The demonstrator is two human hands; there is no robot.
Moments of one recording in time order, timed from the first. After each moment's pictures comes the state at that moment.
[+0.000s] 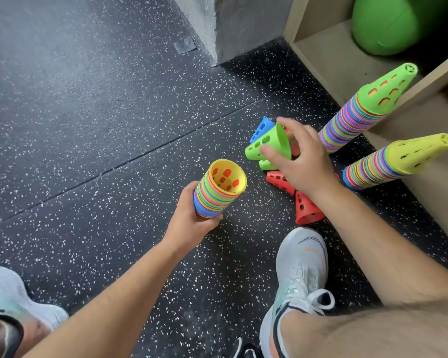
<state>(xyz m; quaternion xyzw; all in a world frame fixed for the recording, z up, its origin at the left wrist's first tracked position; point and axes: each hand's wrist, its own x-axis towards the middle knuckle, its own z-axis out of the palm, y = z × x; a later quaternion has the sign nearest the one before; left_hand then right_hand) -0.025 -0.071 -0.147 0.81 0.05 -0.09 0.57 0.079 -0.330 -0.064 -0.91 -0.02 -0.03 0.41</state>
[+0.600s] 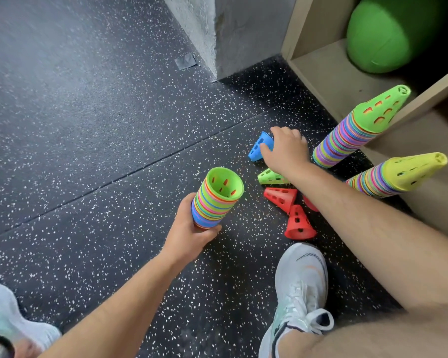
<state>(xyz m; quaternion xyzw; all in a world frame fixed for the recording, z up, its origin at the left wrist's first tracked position) -0.017 -0.071 -0.154 0.81 0.07 -0.10 0.57 0.170 -0.318 -0.112 -0.99 0.00 0.07 0.09</state>
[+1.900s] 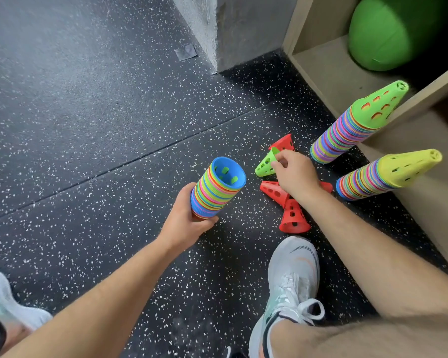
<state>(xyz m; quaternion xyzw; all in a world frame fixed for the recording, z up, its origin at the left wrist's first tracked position) -0.014 -0.072 -0.155 0.83 0.07 -0.12 0.54 0.106 -0.342 -0.108 -0.96 0.06 0.09 0.26</state>
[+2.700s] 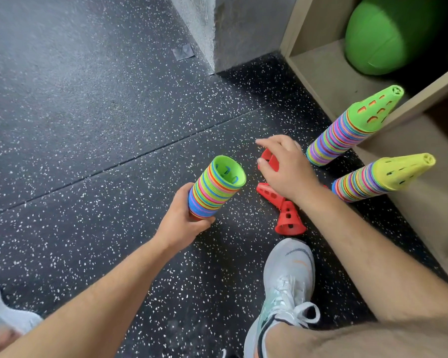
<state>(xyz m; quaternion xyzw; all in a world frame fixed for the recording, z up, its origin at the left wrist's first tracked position) -0.009 -0.071 -0.160 0.84 0.05 -0.12 0.53 0.101 -0.332 -0.081 -0.96 -0.12 0.00 0.27</state>
